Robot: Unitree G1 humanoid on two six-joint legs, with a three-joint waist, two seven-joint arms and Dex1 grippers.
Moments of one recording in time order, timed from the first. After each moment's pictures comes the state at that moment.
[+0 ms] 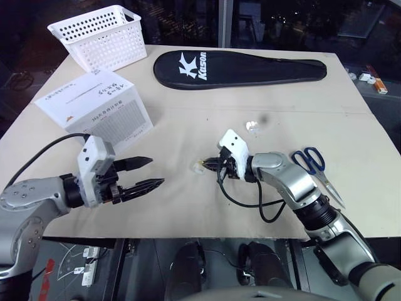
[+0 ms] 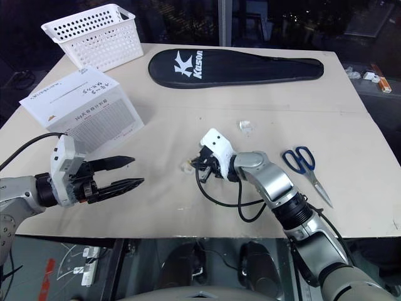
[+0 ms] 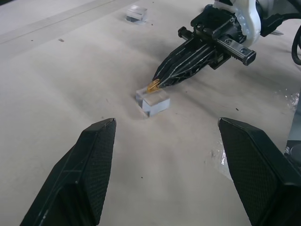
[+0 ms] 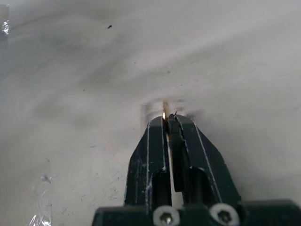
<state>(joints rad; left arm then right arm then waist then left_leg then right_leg) 0.07 0.89 0.47 -0.46 -0.67 0.69 -1.06 -0.62 -0.21 0.43 -0.04 0.23 0.72 0.68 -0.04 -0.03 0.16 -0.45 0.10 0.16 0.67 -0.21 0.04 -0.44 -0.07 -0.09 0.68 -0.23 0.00</state>
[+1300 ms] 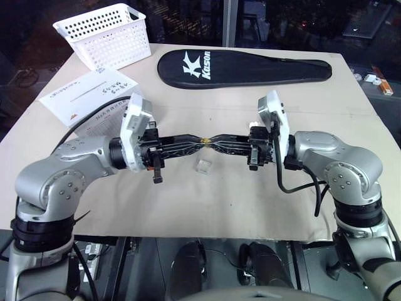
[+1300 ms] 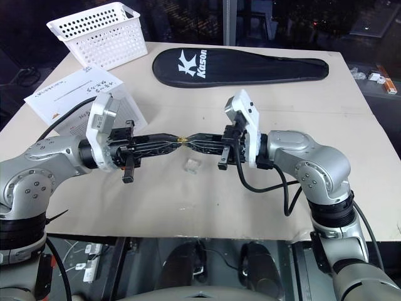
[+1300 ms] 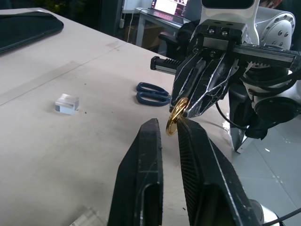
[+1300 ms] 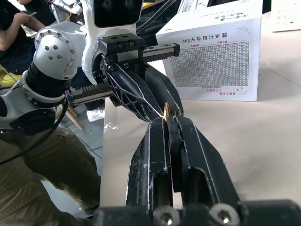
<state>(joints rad) -0.41 0.82 0.19 -0.39 -0.95 0.87 -0.96 -0.66 -0.37 0.10 -0.45 0.75 1.00 0.73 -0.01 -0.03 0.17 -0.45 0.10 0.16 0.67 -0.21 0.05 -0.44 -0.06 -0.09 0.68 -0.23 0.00</state>
